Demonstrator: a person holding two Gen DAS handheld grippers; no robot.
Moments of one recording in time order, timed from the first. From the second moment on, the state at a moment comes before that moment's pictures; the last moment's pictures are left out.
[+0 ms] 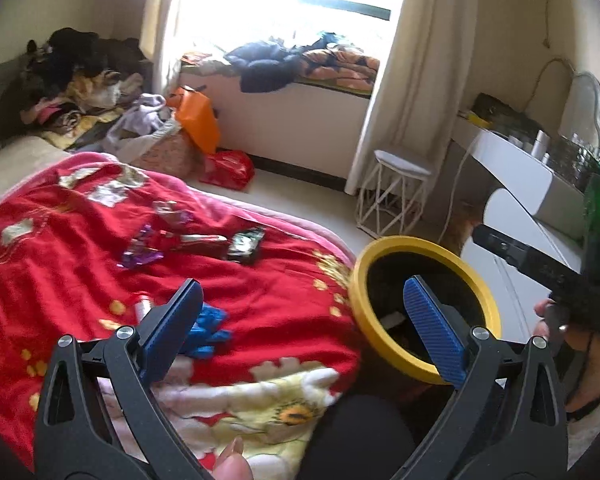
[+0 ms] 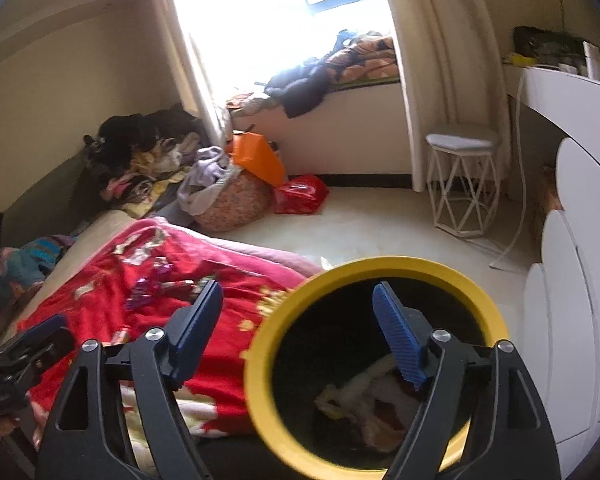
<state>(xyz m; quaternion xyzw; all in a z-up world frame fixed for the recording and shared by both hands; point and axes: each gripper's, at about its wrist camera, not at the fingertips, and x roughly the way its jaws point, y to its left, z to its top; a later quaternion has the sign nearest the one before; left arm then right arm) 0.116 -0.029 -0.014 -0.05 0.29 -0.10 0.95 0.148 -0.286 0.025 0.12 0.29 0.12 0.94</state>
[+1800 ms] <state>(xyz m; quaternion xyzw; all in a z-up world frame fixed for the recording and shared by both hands) 0.143 0.177 -0.062 -0.16 0.32 0.07 0.93 0.236 -0.072 -0.027 -0.01 0.35 0.23 0.91</state>
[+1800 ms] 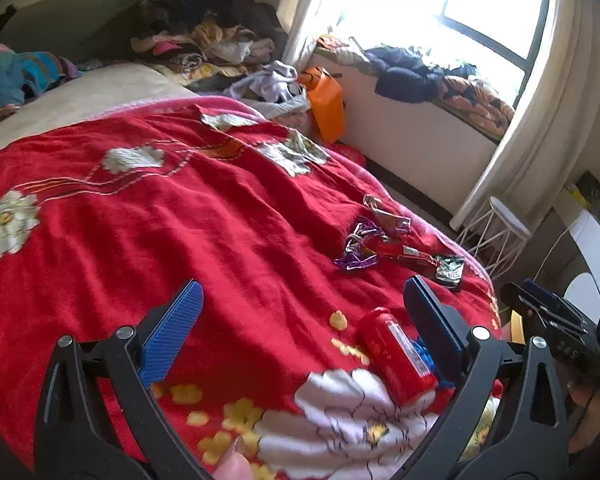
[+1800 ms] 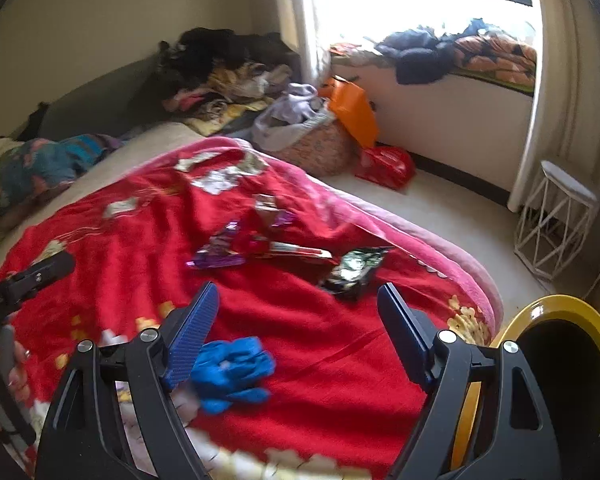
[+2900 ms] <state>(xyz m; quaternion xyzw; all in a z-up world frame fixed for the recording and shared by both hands) 0.271 0.151 -0.134 -0.16 0.43 -0.03 0.89 0.312 -0.096 -0.092 0.08 0.43 0.20 0.88</state>
